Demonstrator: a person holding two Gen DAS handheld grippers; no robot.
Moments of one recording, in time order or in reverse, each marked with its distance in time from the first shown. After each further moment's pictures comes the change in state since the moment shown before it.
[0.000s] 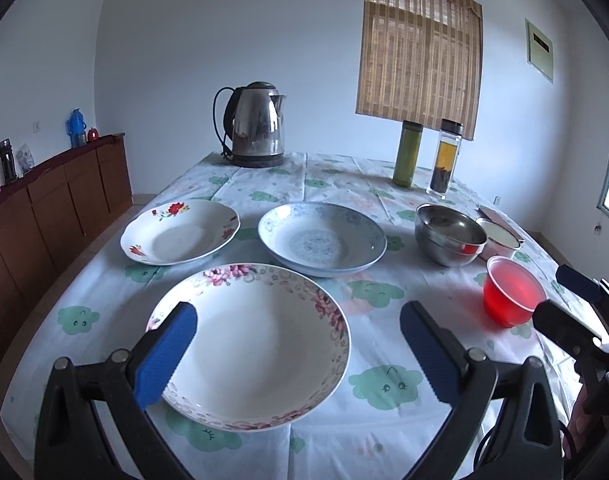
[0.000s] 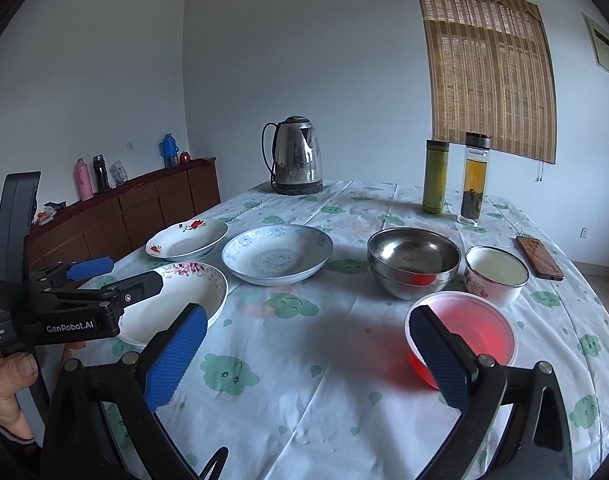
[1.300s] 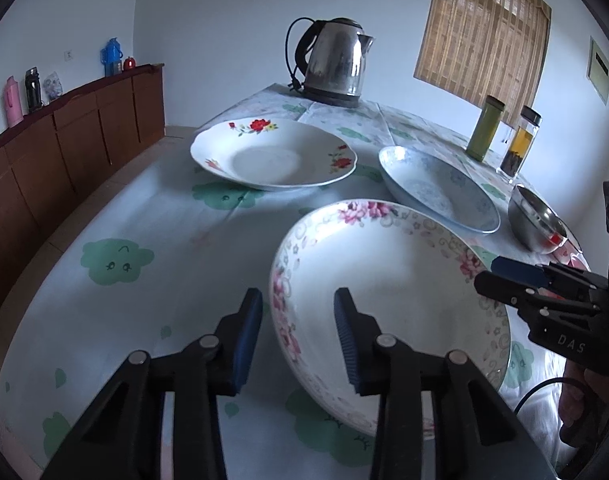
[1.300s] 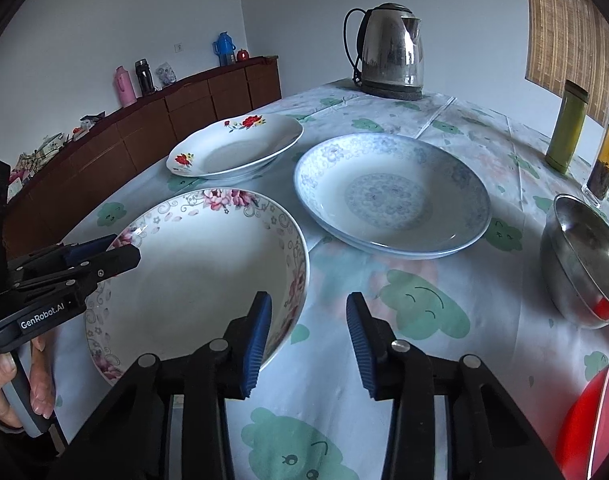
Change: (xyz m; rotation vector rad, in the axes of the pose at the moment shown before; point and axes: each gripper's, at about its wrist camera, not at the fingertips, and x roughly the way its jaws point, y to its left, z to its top) left arm 0.055 0.109 -0.028 -0.156 0.202 0.079; right arm 0.167 0.076 0.004 -0.131 0.389 0.217
